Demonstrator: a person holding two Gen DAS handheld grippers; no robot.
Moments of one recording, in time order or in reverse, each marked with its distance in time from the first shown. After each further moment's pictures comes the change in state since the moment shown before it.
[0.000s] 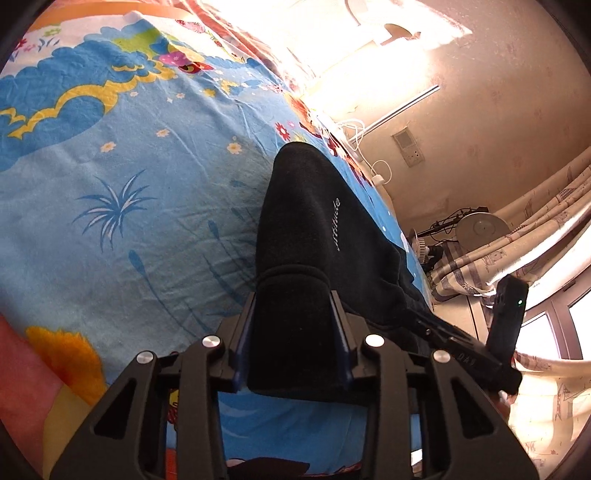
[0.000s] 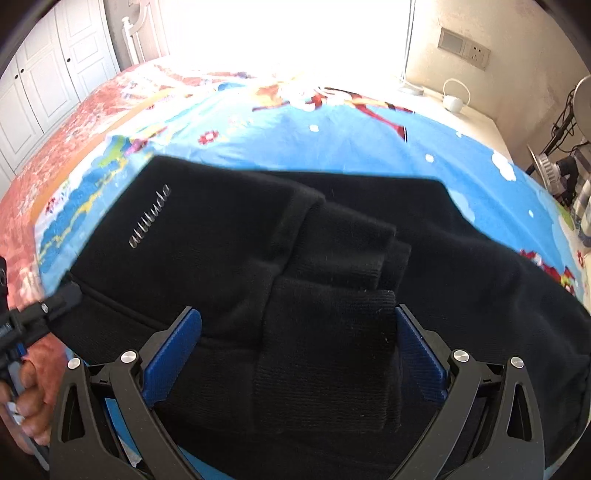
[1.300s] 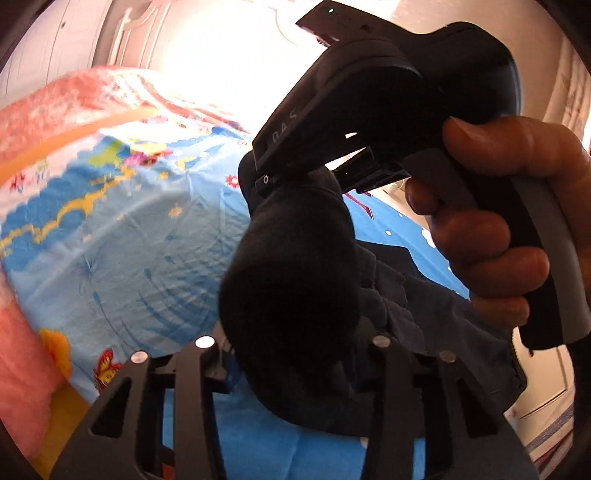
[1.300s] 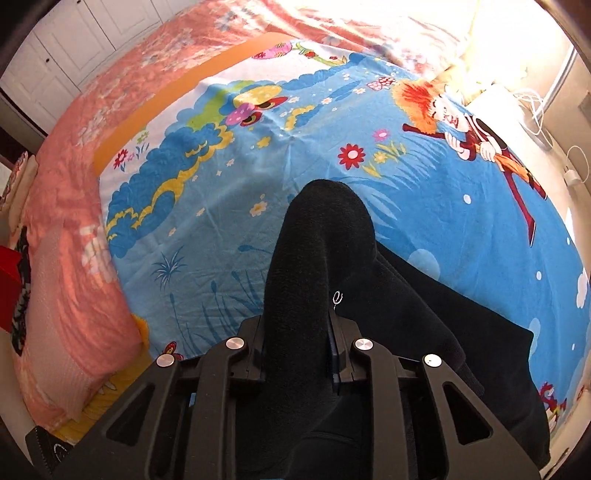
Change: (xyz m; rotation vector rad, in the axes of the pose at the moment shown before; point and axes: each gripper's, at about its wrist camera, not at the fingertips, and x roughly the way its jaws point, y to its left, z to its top) left arm 0.011 -0.148 -0.044 0.354 -0.201 0.327; right arm 0.016 0.093 0.113 -0.266 0.271 0.247
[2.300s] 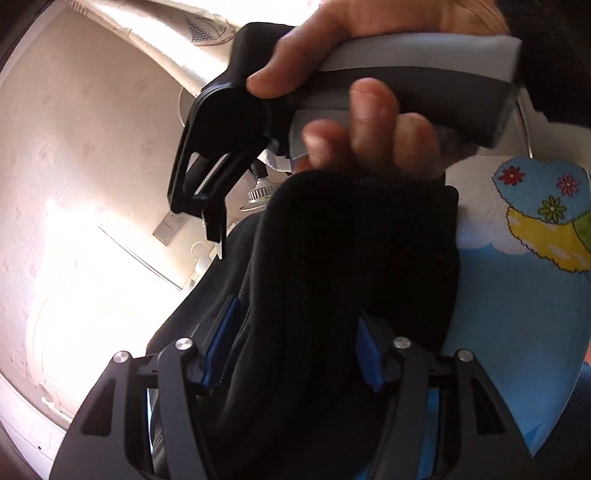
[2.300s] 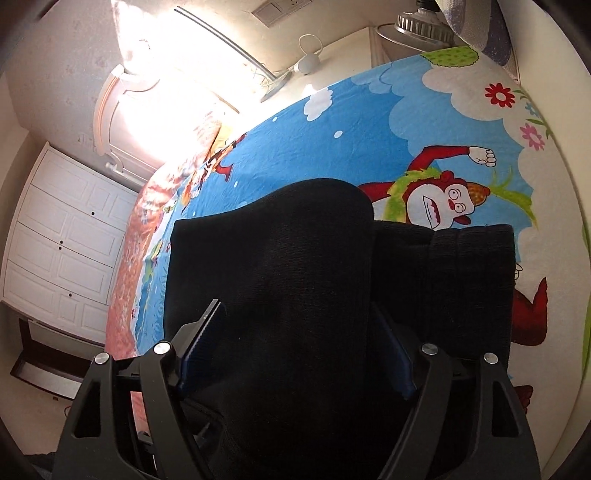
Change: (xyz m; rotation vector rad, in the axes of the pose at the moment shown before) left arm 0.050 -0.369 -0.211 1.332 -0.267 -0.051; right arm -0.087 -0.357 -0.331 0.713 -0.386 0.264
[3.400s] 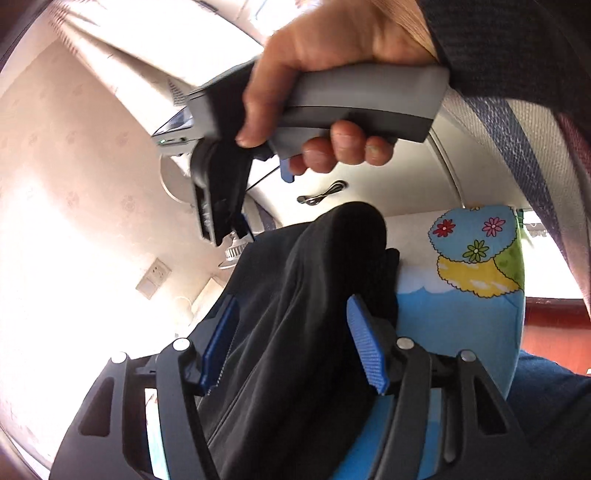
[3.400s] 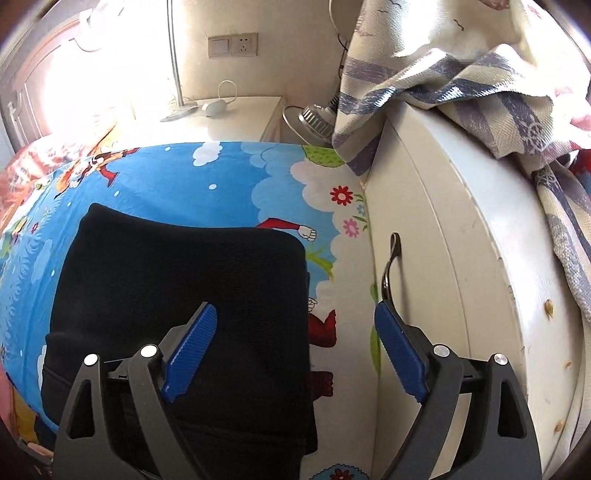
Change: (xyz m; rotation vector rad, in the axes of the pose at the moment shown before) left arm -0.052 0.052 -0.001 0.007 -0.201 -0.115; right arm -0.073 0.036 -0.019 -0.241 -0.181 -0.715
